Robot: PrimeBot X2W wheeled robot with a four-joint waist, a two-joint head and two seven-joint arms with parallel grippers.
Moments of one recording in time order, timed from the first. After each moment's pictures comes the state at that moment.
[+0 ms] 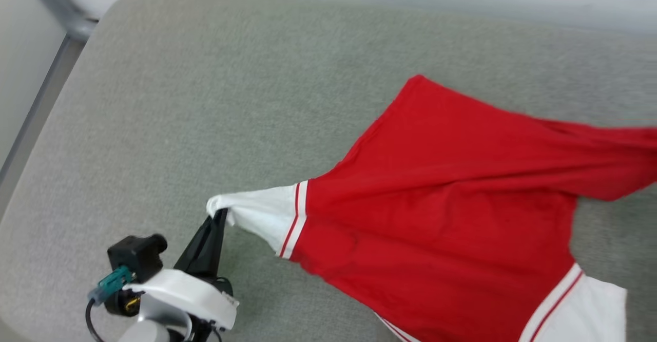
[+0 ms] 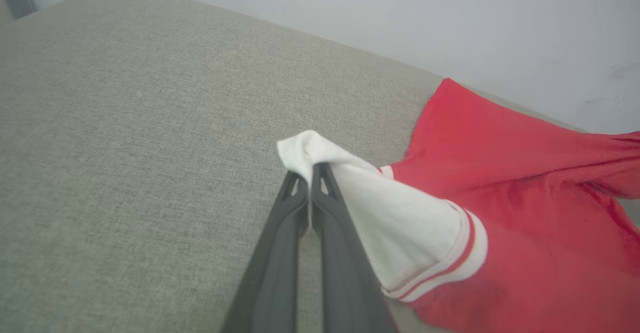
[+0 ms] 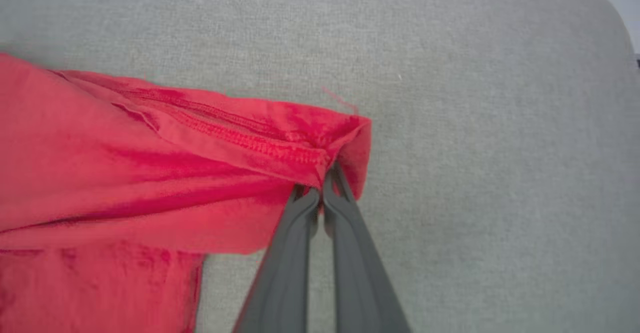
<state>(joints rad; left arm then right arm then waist) -0.15 0.37 -0.40 0.13 -0.72 0.03 -0.23 -0.52 -0.30 -0.33 0.17 0.13 0.13 0.96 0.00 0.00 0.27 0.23</state>
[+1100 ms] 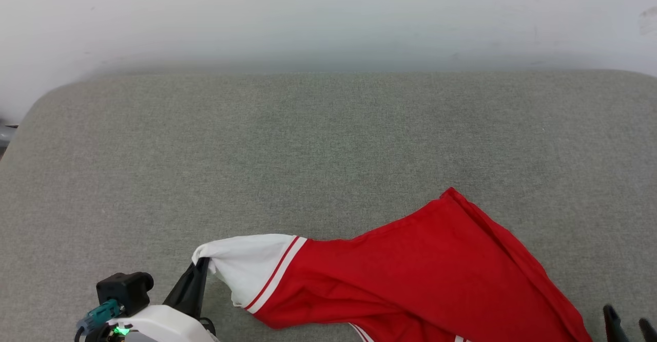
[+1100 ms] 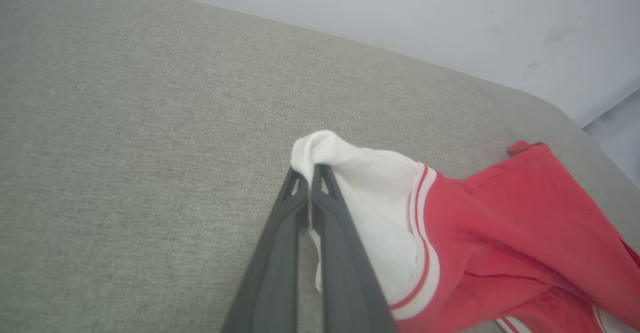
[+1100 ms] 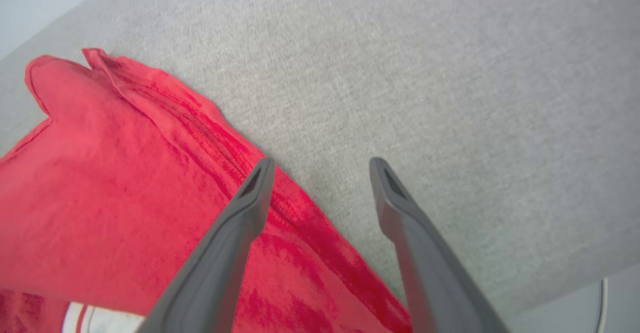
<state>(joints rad) 0.01 0.44 -0.38 0.04 -0.77 0.13 -0.13 0.22 -0.05 -0.39 0.05 0.39 0.13 0.29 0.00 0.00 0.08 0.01</state>
